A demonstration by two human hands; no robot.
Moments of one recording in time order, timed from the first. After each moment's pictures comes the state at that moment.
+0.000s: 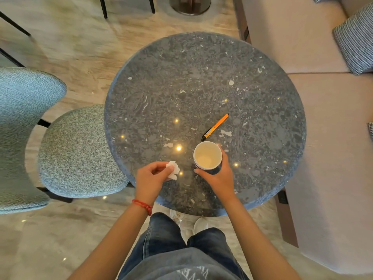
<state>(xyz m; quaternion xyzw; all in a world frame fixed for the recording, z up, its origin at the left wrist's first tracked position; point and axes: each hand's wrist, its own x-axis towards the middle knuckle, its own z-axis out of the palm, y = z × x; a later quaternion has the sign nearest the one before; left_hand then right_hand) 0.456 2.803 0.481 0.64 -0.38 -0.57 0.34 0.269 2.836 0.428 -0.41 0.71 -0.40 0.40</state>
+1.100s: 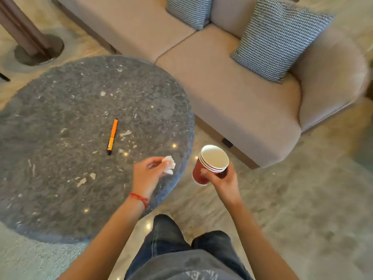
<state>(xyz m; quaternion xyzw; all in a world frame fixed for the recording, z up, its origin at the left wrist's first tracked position) 0.302 2.867 0.502 0.43 -0.62 -0.64 0.16 0.204 3.038 0.469 -0.06 0.73 -0.63 0.26</state>
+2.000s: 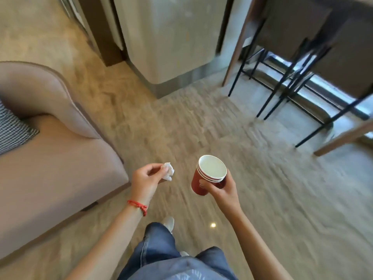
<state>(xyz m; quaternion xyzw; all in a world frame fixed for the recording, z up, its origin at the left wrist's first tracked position) 0.098 3.305 0.499 -0.07 -0.70 -0.65 -0.28 0.249 3.442 0.466 0.39 0.61 -0.66 -0.20</state>
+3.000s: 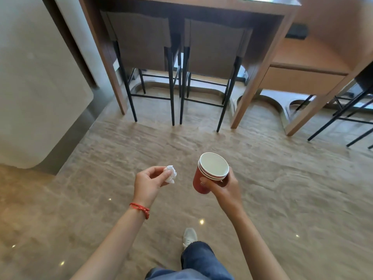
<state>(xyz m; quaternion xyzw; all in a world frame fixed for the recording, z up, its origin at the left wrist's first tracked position) 0.079 3.680 0.499 -0.29 -0.61 -0.53 -0.51 0.276 3.687 0.488 0.56 0.47 -0.50 -0.46</state>
